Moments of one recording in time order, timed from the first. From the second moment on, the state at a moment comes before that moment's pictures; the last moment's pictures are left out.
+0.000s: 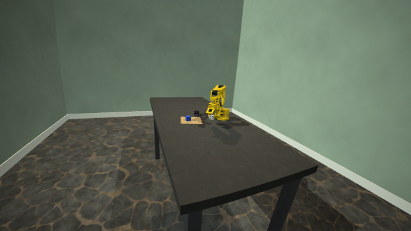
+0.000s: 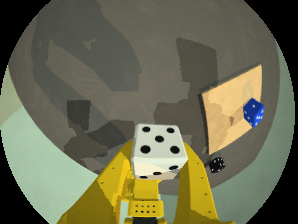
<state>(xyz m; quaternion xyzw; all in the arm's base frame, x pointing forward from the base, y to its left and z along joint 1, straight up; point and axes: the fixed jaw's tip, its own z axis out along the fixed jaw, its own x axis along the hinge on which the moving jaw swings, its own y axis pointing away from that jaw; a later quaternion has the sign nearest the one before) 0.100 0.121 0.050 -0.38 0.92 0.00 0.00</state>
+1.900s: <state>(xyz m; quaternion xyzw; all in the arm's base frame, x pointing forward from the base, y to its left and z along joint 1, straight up) 0.100 0.121 0.031 -0.38 0.92 0.00 0.01</state>
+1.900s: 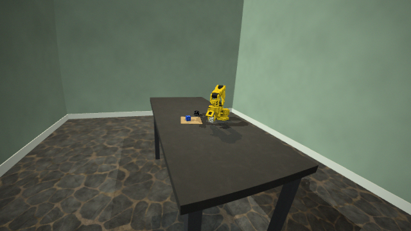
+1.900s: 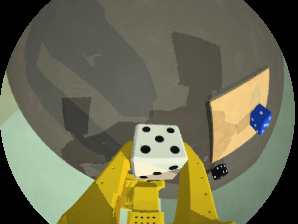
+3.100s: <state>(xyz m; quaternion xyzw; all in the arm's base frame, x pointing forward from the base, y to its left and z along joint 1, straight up) 0.100 0.122 0.018 -0.38 0.92 0.00 0.01</state>
